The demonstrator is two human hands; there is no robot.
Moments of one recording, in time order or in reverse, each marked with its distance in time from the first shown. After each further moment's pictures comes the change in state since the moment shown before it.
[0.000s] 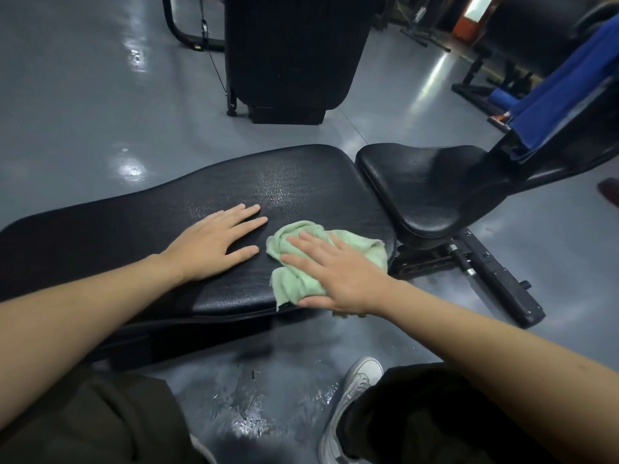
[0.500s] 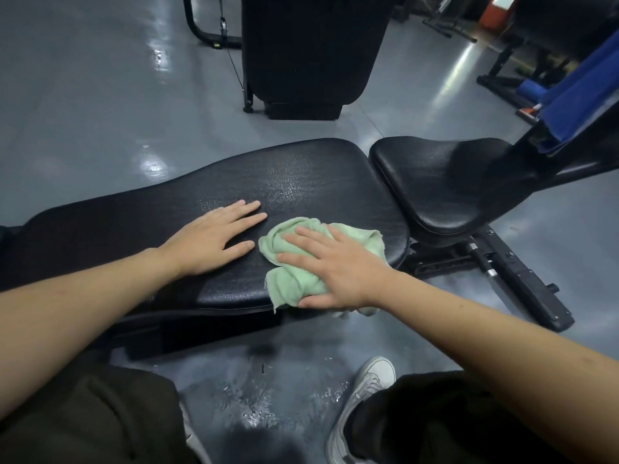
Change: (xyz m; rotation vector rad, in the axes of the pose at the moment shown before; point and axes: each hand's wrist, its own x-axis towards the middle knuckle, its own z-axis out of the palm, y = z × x) left_hand -0.013 -0.009 -0.004 -0.021 -0.044 -0.028; right_hand 0.015 0.001 0.005 -0.053 0.055 -0.095
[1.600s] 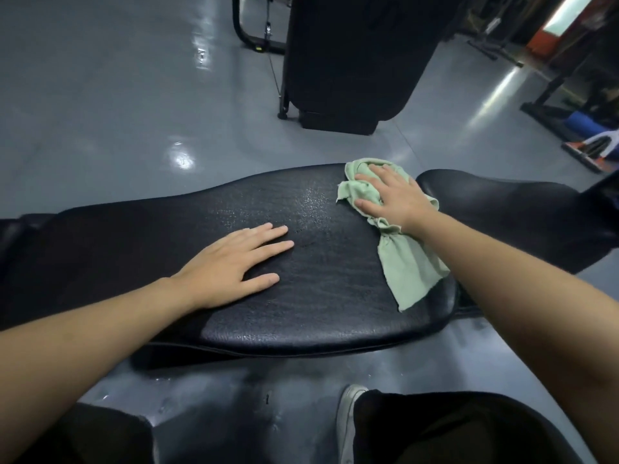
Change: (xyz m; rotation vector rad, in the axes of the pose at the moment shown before) left_hand -0.001 -0.010 0.006 -0.032 0.085 -0.012; right_hand 0.102 0.180 -0.009 0.071 -0.117 0.524
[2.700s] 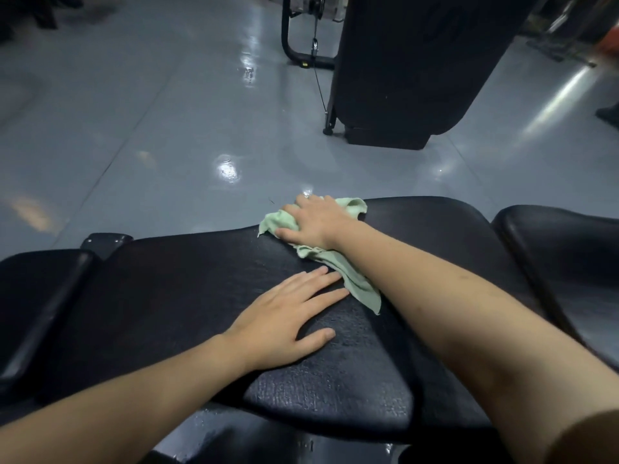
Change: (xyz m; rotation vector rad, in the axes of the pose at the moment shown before) left_hand -0.001 -0.005 0.001 -0.028 0.022 -0.011; right_hand 0.132 -0.207 0.032 -0.084 -0.108 -0.396
